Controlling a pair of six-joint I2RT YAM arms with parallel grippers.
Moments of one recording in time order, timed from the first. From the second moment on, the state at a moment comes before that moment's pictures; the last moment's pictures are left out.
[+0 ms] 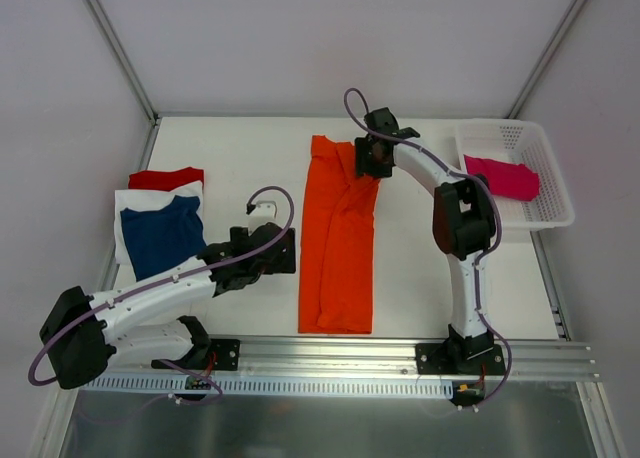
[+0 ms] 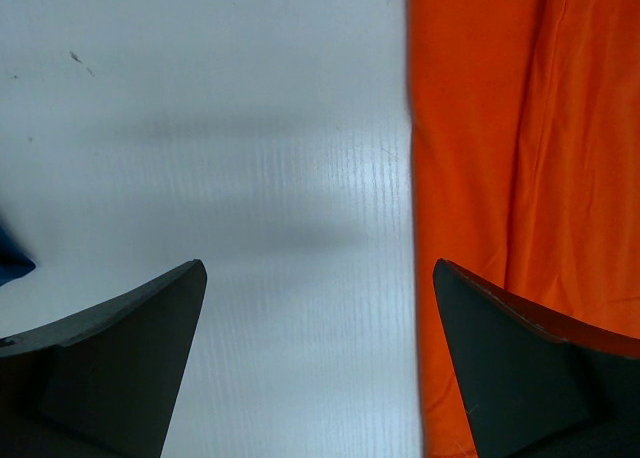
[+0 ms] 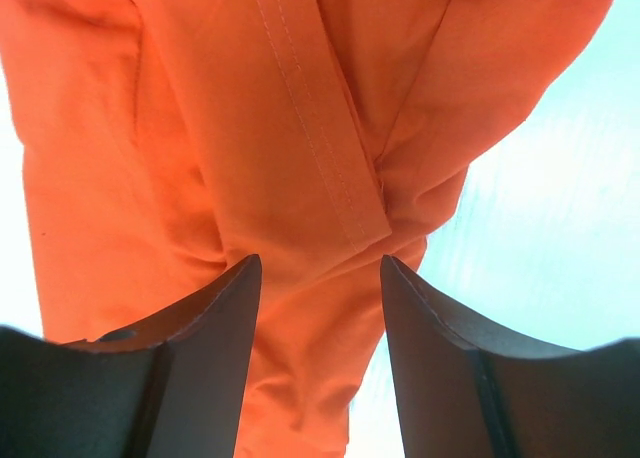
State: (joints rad) left arm -0.89 1.09 0.69 -0.52 -0.50 -0.69; right arm 0.40 2.21 1.85 -0.67 0.02 0.32
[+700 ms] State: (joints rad) left arm -0.88 1.08 0.62 -0.52 -0.48 -0.72; right arm 0.40 2.19 1.84 -0.66 0.06 0.31
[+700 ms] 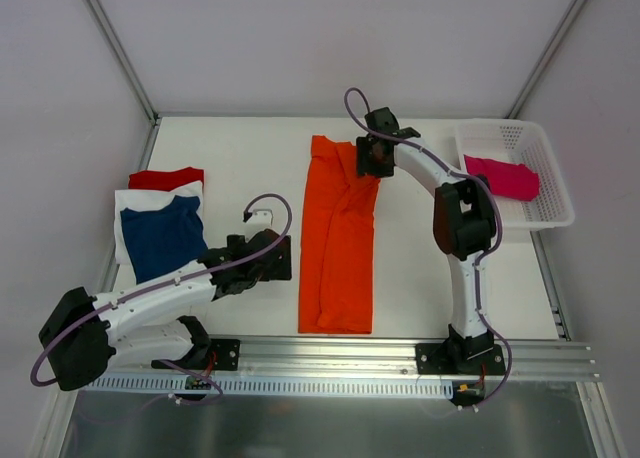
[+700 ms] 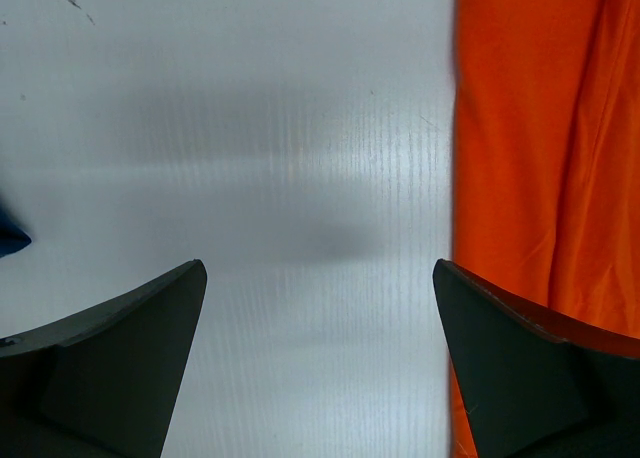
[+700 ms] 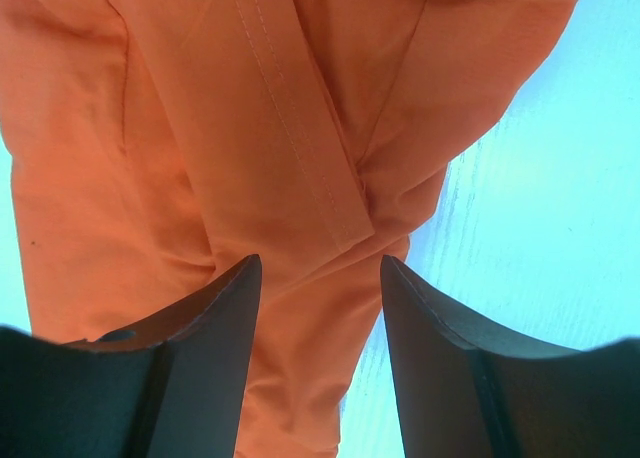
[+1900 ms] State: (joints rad) left arm -0.86 1.09 0.58 -0.51 -0.42 -0.75; right arm 0.42 2.26 1.88 -0.67 0.05 0.31
